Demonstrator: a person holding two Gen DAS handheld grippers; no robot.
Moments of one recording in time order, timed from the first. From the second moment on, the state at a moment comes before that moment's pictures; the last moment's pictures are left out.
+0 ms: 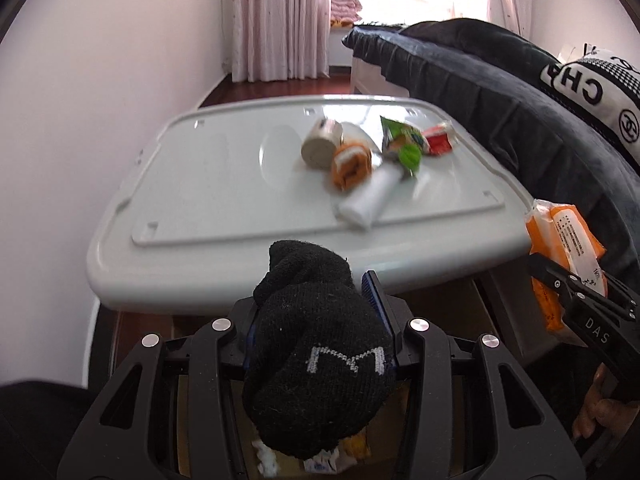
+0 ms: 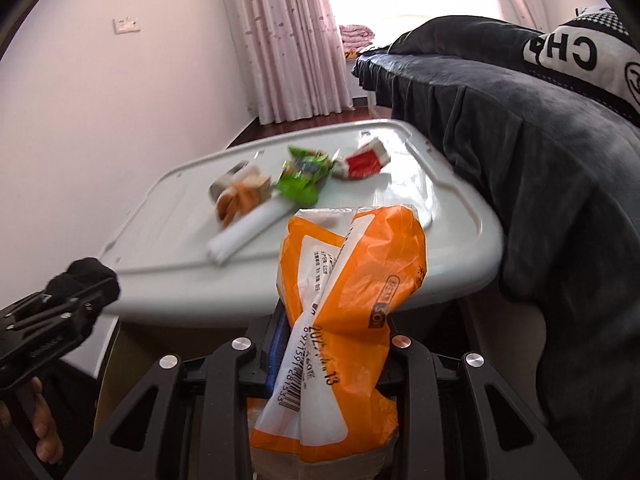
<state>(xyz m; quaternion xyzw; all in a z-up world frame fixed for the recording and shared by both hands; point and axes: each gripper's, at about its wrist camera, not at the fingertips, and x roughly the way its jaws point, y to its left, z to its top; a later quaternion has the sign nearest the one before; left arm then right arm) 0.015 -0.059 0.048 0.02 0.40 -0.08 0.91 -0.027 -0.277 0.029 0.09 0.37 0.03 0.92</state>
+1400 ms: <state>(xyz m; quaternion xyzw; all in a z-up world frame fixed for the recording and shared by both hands) -0.017 -0.025 -0.038 0.02 0.54 -0.02 0.84 -0.040 -0.244 -0.026 0.10 0.49 0.04 0.87</state>
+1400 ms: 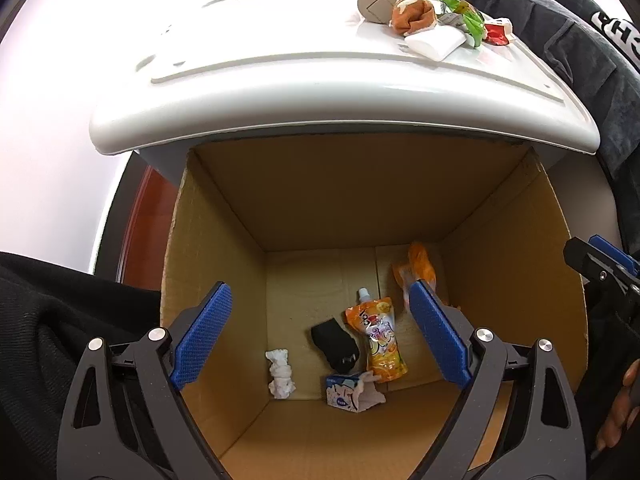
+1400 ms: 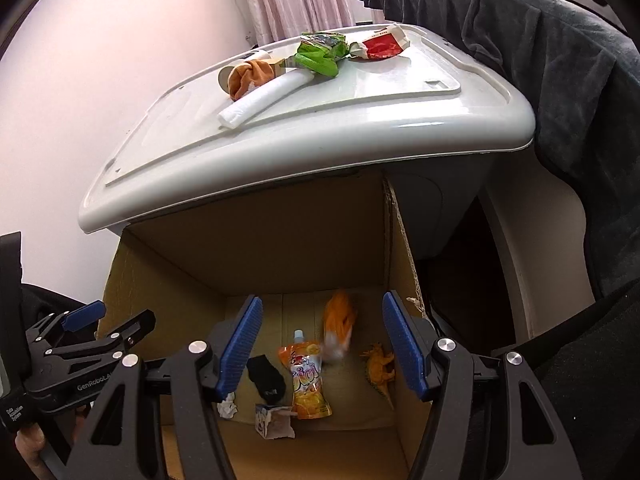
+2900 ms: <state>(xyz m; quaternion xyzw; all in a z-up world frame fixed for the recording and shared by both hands) -0.014 -0.054 -0.017 0.06 0.46 -0.05 0.88 0.292 -0.249 -0.006 0.16 0.52 -0.04 0.84</state>
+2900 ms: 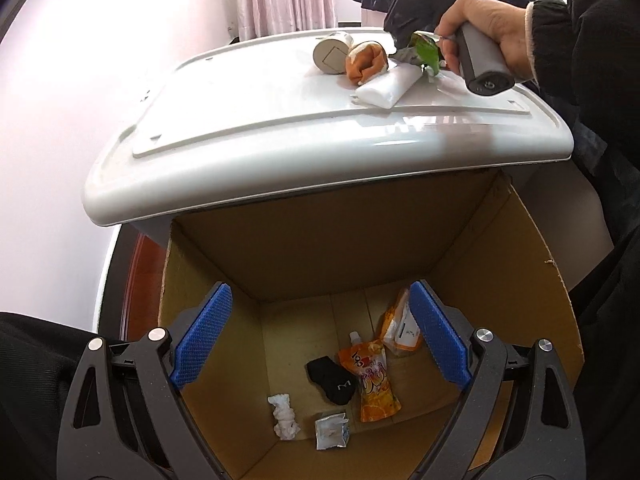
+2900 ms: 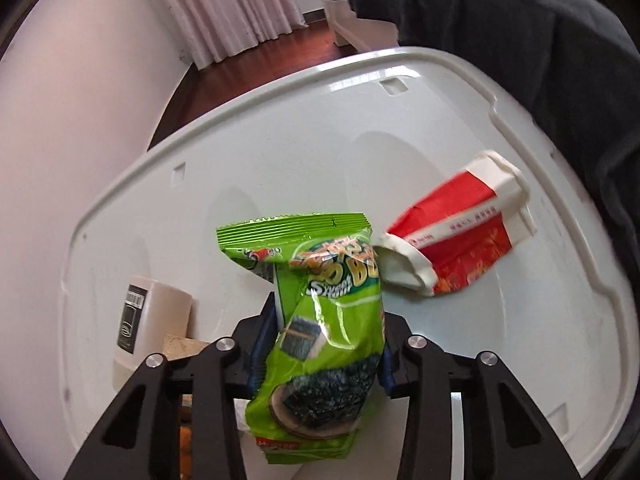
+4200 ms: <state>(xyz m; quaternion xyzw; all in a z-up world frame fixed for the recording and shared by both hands) 0.165 -0.108 -0.002 0.02 0.42 -0.18 0.89 0.061 -0.347 0.035 0.23 0.37 0.00 0.90</state>
